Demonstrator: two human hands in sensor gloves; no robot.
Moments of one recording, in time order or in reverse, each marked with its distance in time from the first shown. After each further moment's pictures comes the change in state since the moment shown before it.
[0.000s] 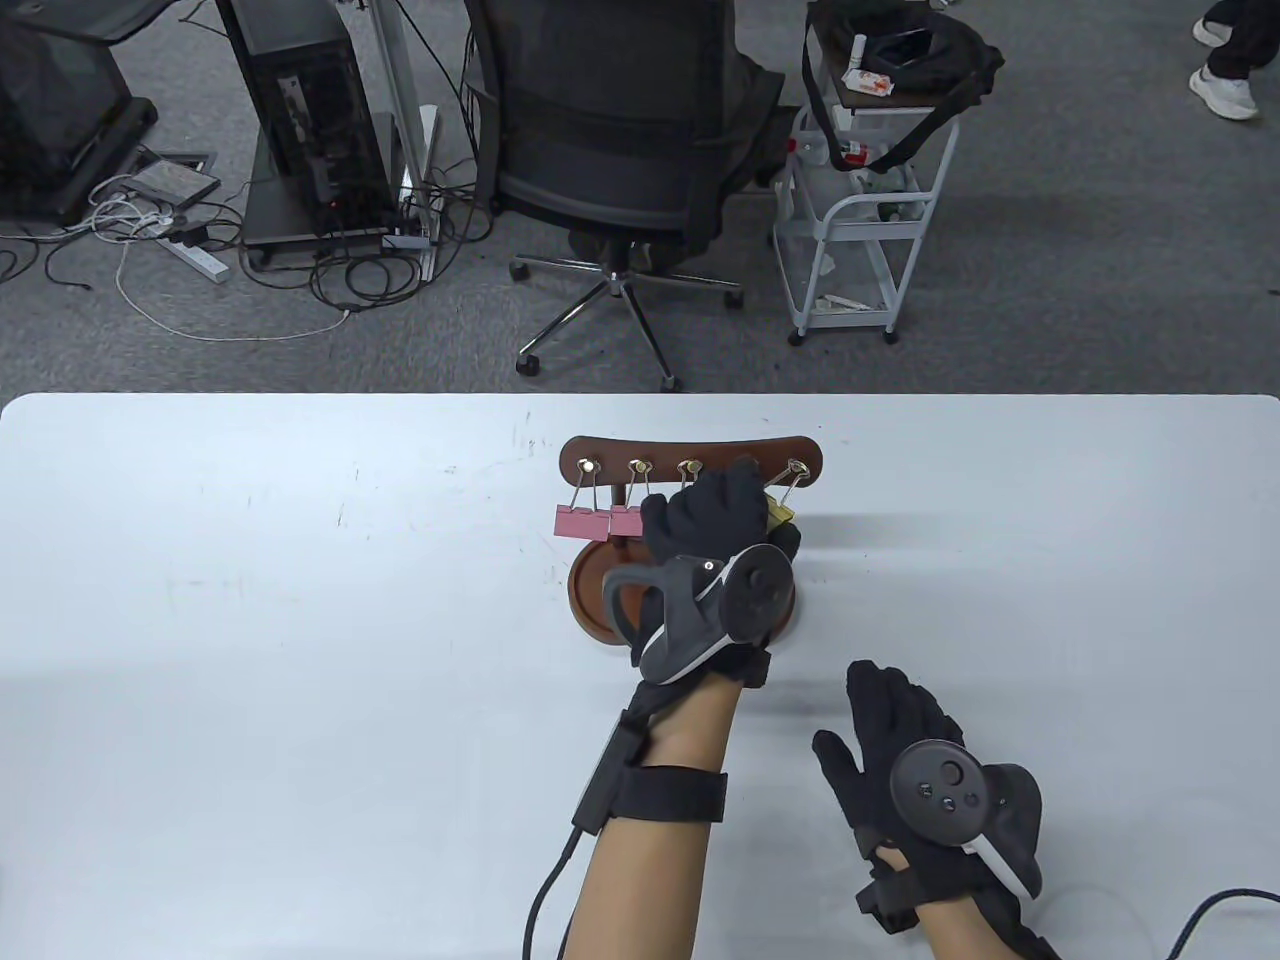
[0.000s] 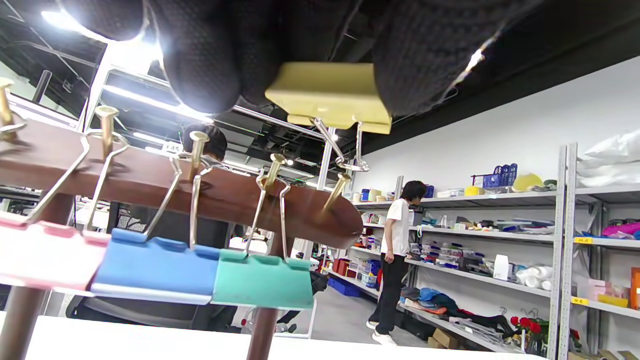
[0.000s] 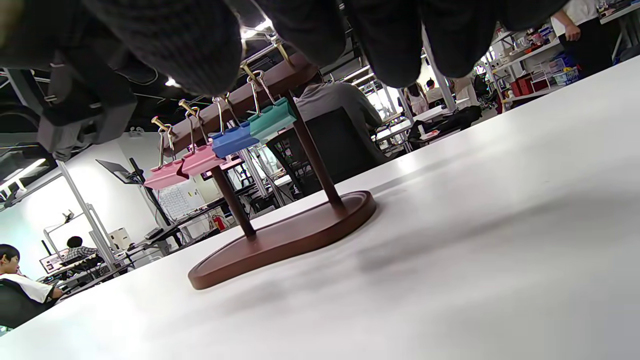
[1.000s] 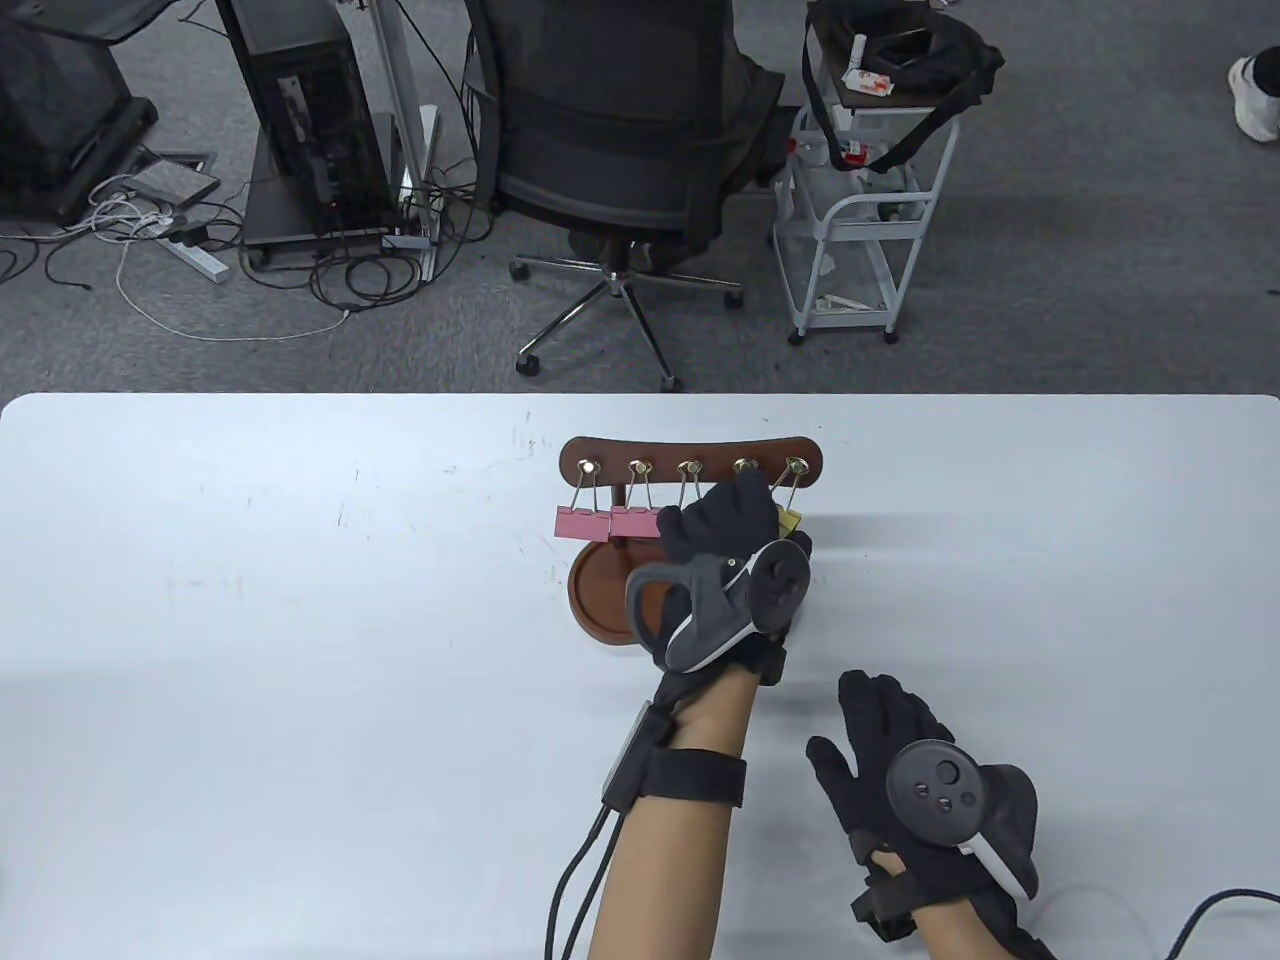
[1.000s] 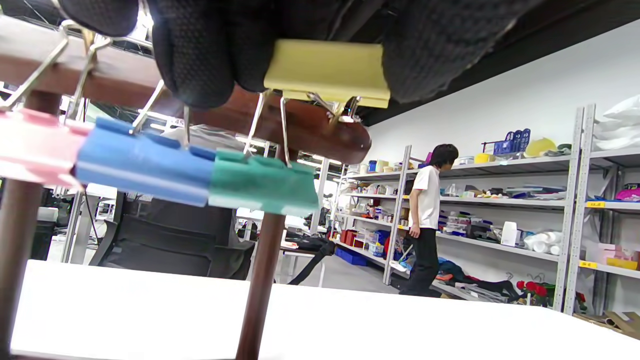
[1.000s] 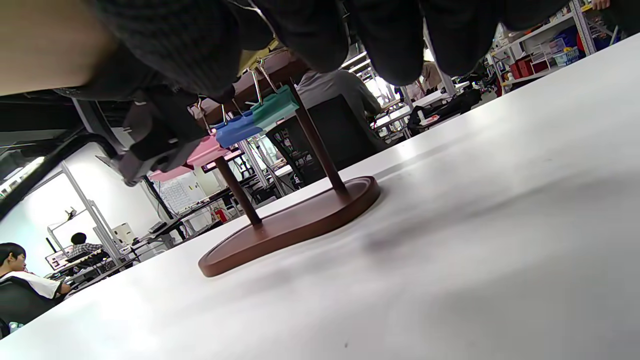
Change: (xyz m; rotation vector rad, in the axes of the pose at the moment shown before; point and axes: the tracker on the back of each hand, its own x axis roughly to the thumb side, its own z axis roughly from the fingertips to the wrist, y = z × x) left_hand 0.004 -0.045 -0.008 -0.100 0.022 -0.026; right_hand 0.002 0.004 0.001 0.046 0.010 -0.029
